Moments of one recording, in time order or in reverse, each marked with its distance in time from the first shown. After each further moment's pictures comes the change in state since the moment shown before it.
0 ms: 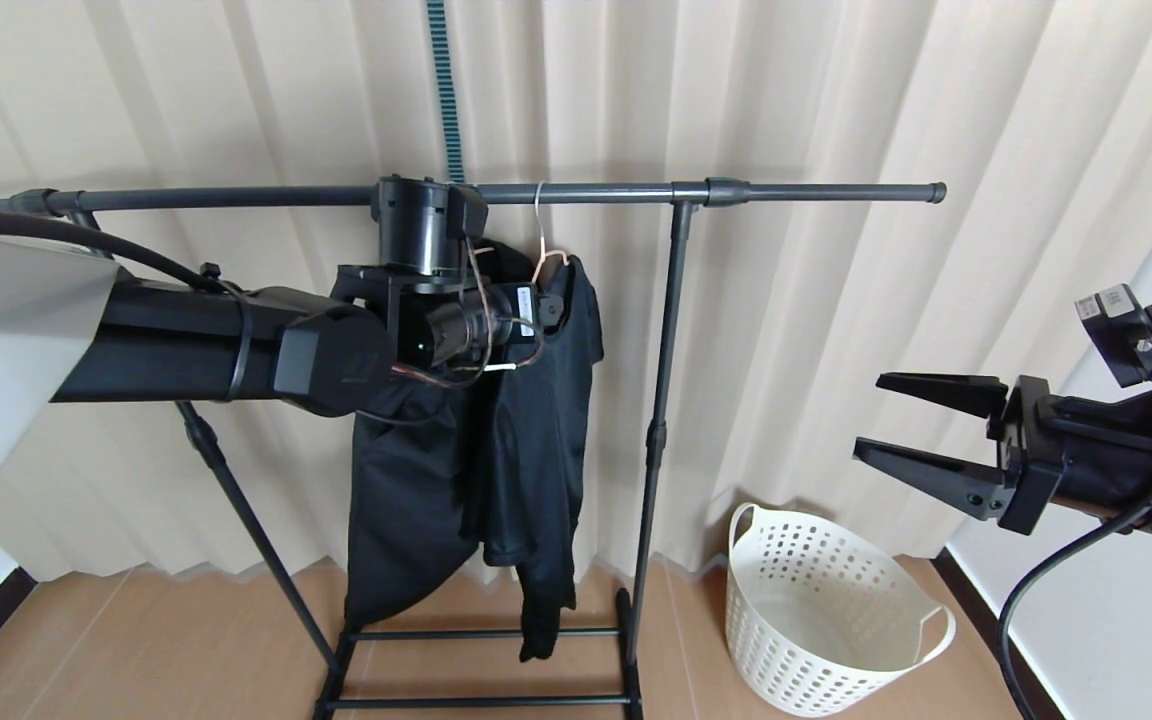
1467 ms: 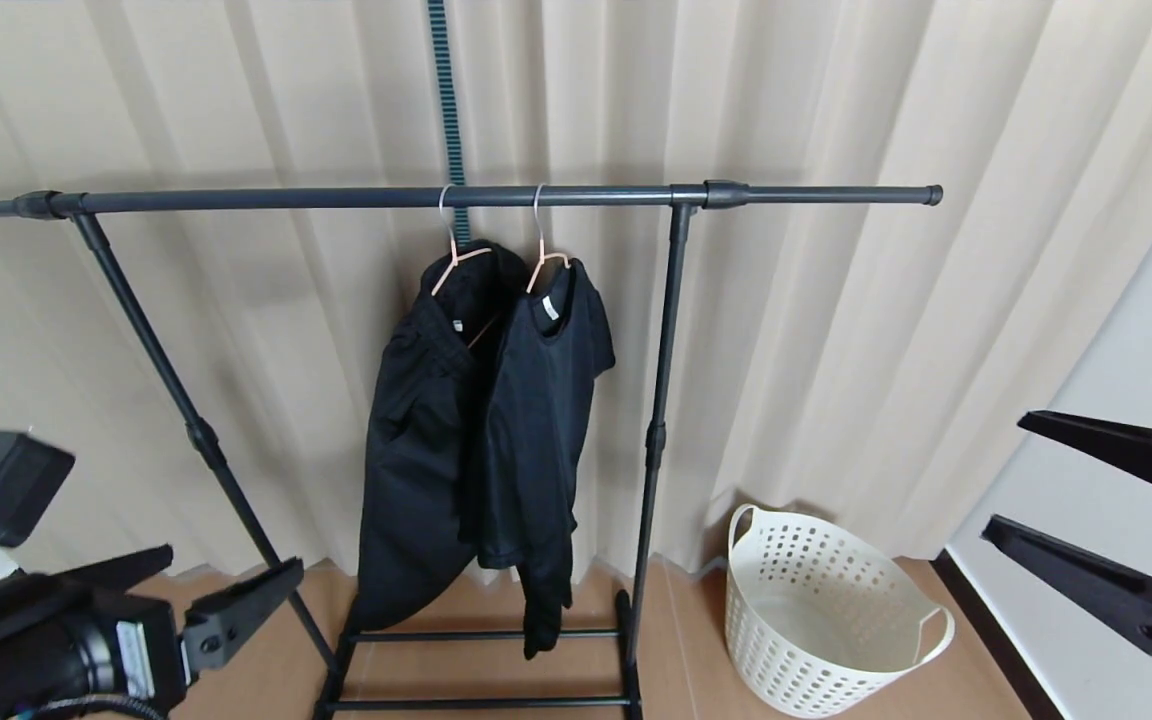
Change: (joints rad) left arm 0.003 -1.019 1.123 0.047 0.016 -0.010; right arm 0.013 -0.438 0.251 0.060 -0.146 -0.007
